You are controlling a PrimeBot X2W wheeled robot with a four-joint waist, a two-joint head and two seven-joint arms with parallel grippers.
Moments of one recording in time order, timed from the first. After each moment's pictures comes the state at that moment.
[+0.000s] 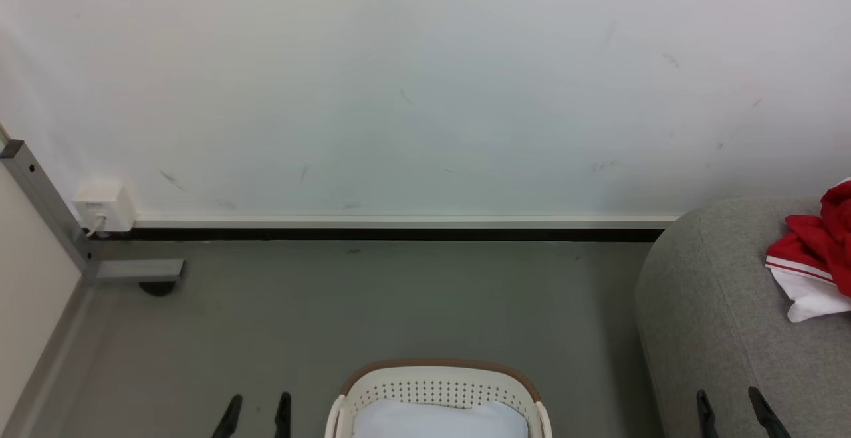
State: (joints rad) left arm 0.09 0.05 -0.05 0.24 -0.19 -0.10 -0.26; right arm 0.08 -0.05 -0.05 0.29 0.09 0.13 -0.26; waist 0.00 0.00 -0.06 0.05
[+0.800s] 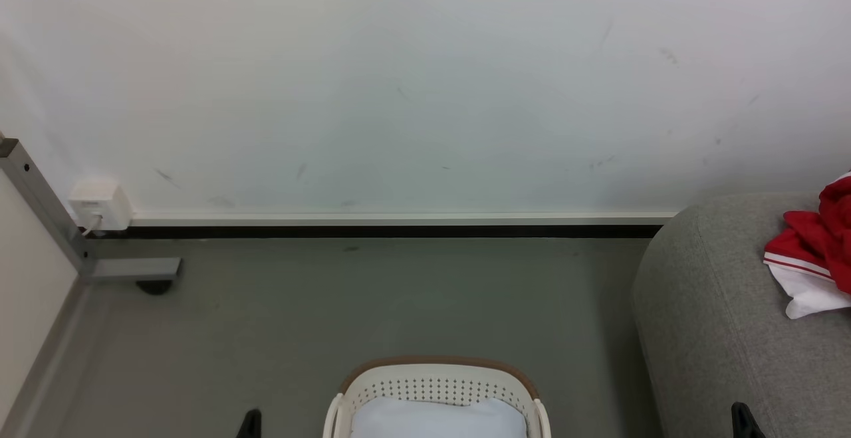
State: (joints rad) left arm 0.08 0.04 -0.04 0.30 -0.42 -0.11 -0.20; right arm 0.08 -0.04 -0.07 0.33 0.33 0.13 -0.20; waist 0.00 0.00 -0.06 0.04
